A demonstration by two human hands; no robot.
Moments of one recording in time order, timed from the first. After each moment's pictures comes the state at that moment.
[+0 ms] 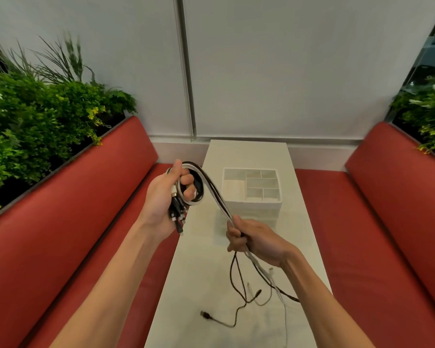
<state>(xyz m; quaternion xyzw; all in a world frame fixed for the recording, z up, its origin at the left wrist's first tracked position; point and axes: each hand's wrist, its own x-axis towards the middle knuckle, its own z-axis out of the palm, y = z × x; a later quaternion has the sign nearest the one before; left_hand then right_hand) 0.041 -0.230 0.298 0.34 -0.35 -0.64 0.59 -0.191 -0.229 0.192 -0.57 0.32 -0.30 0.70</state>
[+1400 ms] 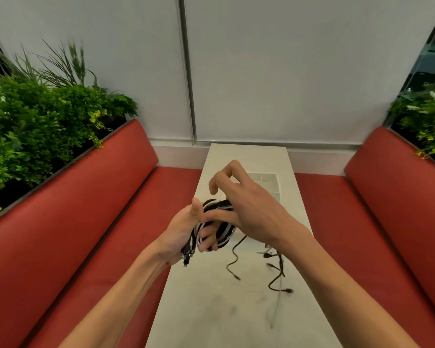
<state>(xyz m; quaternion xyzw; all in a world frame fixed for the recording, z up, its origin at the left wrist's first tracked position) 0.035 -0.200 0.259 0.28 -0.57 -0.66 0.40 -0.158 -0.207 0.314 -0.88 0.39 -0.26 0.04</state>
